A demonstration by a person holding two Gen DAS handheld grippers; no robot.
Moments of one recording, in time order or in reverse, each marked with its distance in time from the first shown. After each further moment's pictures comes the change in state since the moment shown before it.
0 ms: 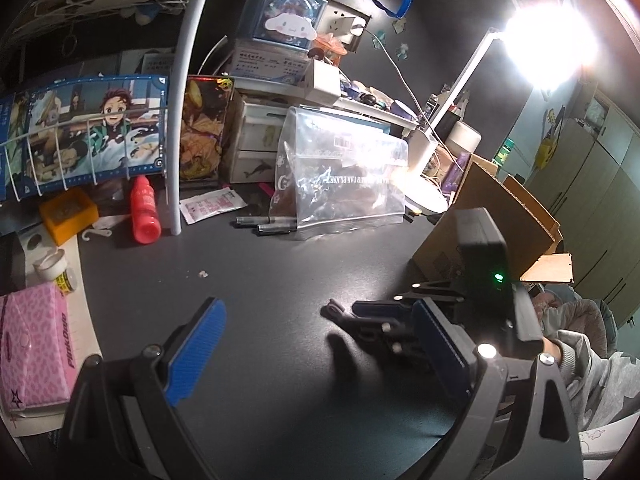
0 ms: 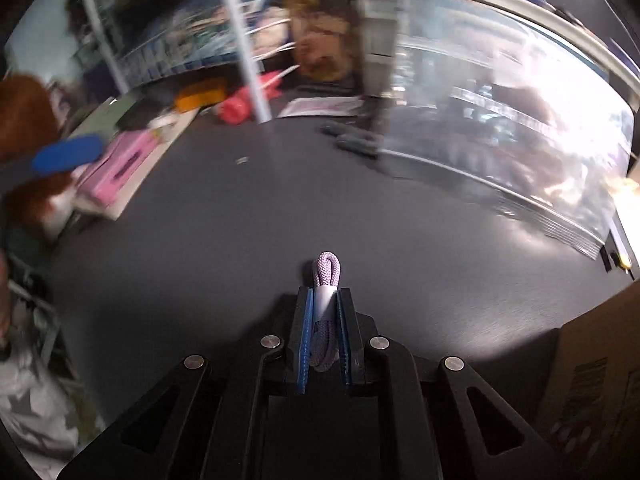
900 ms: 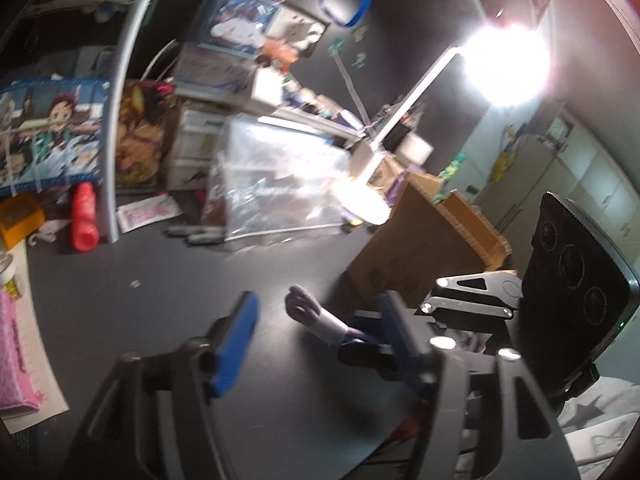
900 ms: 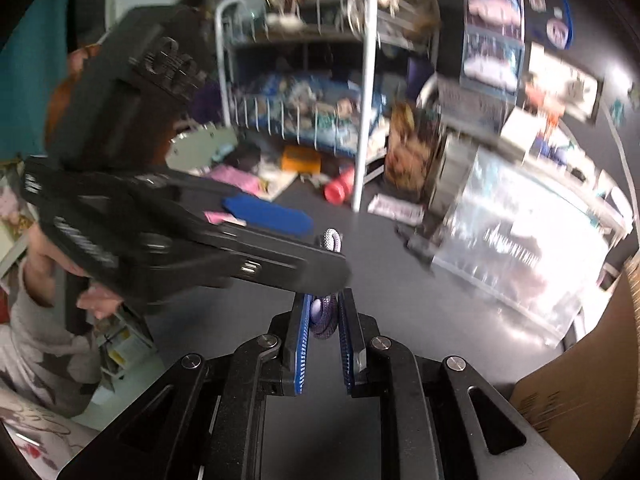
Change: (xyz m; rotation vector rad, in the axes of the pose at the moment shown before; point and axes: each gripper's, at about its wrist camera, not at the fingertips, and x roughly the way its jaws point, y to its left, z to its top) left arm -0.003 -0.031 0.021 -0.033 -0.010 -0.212; right arm -0.110 0.066 -0.001 -0.268 -0.242 0.051
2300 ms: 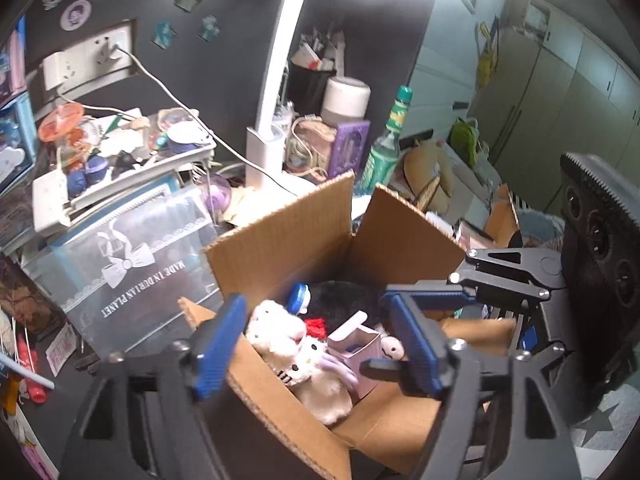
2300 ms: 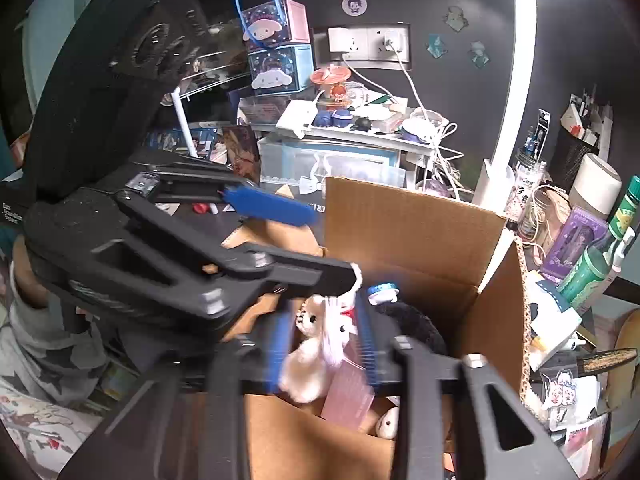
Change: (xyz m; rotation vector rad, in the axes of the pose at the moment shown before) left arm 0.157 -0.196 0.085 0.319 0.196 0.108; right arm -0.139 -0.177 -0.062 0.286 0.003 -0.160
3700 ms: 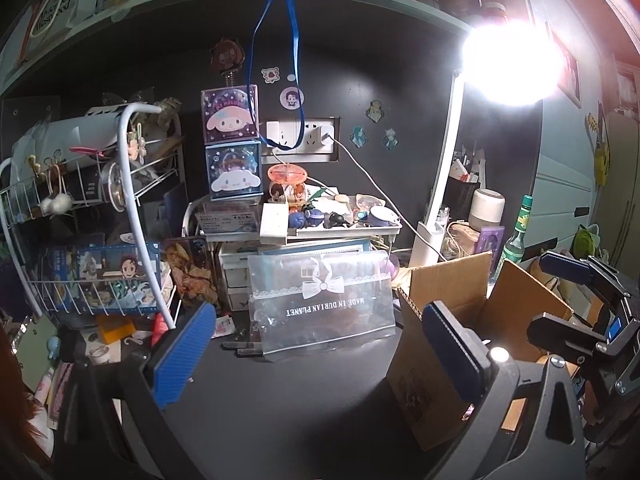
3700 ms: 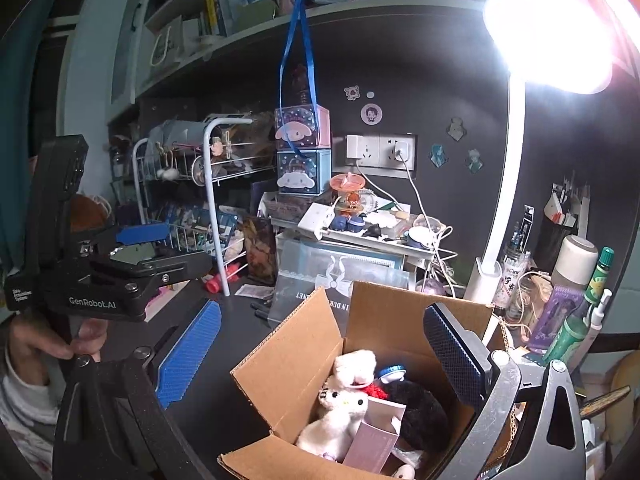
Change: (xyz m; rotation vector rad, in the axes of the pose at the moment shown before) left arm -0.113 0.028 -0.088 -0.189 -0.425 0.540; right arm -0.045 0.040 0.000 -0.079 -0.369 -0.031
